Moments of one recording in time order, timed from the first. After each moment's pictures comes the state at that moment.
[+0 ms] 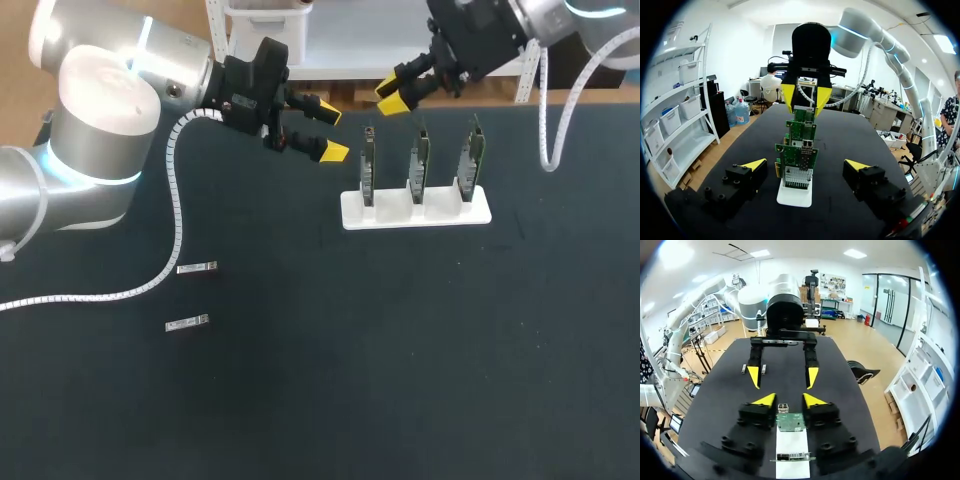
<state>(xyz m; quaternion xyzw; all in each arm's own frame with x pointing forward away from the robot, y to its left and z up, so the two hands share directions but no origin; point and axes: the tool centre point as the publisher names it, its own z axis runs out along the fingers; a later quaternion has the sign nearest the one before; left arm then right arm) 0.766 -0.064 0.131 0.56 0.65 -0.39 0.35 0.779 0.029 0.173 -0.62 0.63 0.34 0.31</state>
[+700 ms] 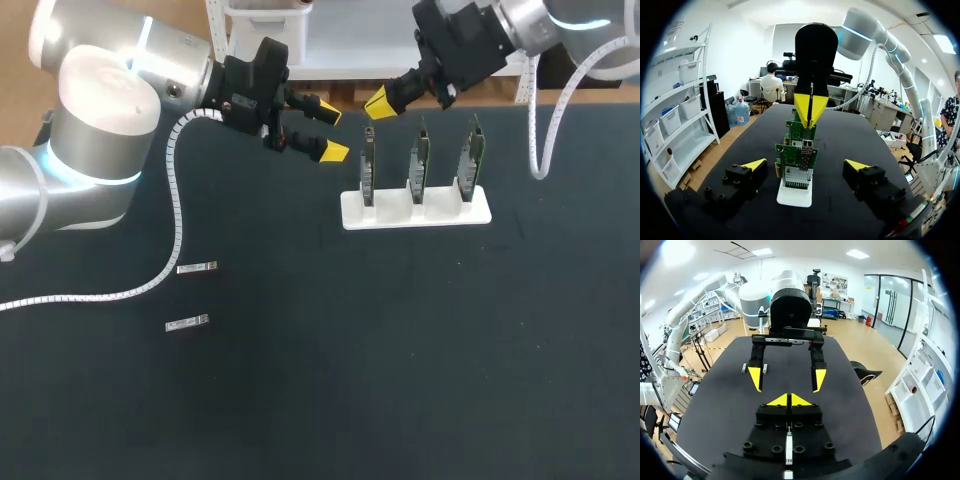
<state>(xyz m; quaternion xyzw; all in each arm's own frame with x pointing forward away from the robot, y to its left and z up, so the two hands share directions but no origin) 0.766 -0.064 0.131 0.56 0.65 -0.39 0.35 0.772 0.042 0.162 -0.63 0.63 0.33 0.31</state>
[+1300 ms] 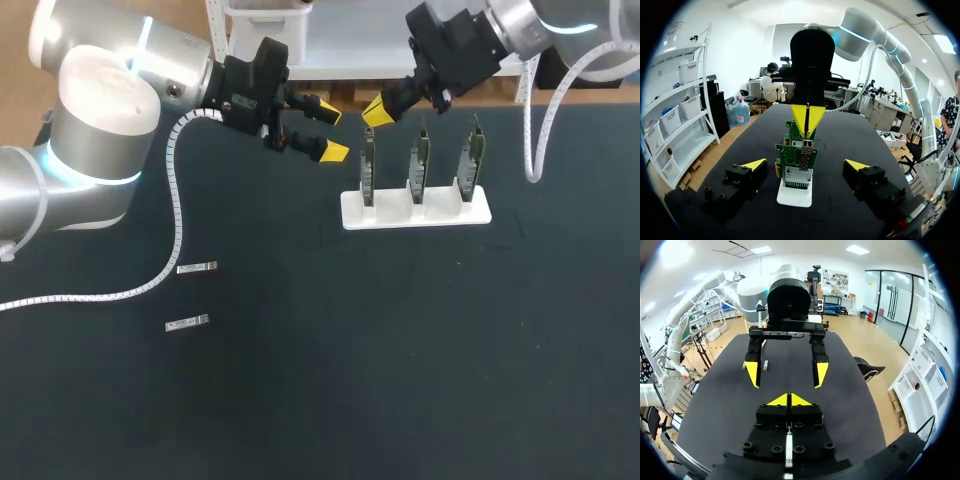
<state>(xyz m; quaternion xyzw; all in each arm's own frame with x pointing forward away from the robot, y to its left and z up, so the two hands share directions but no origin) 0.766 -0.064 0.131 0.56 0.65 -0.39 0.35 0.772 0.046 0.149 -0.63 0.64 0.34 0.29</state>
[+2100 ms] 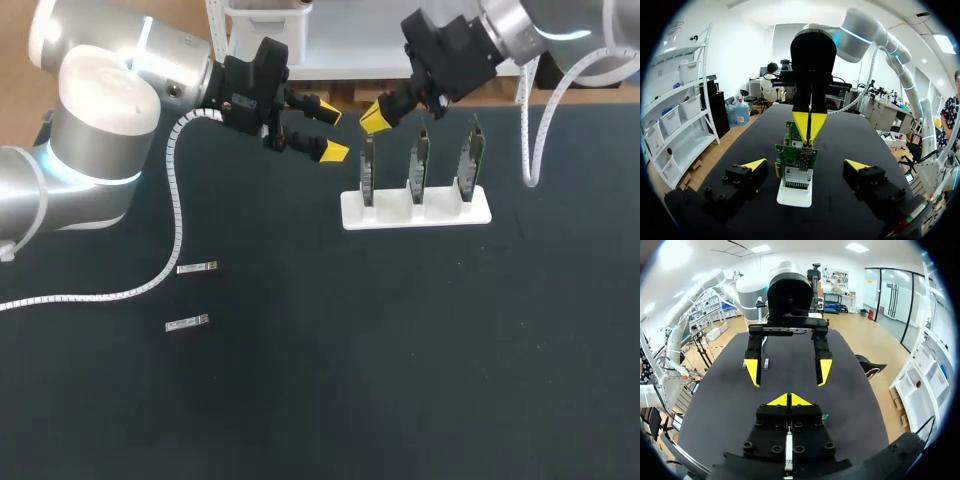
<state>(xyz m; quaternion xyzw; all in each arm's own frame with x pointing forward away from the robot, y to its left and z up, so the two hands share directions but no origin) 0.766 -0.064 0.131 0.56 0.65 -0.39 0.35 0.769 0.048 0.142 -0.63 0.64 0.33 0.28</state>
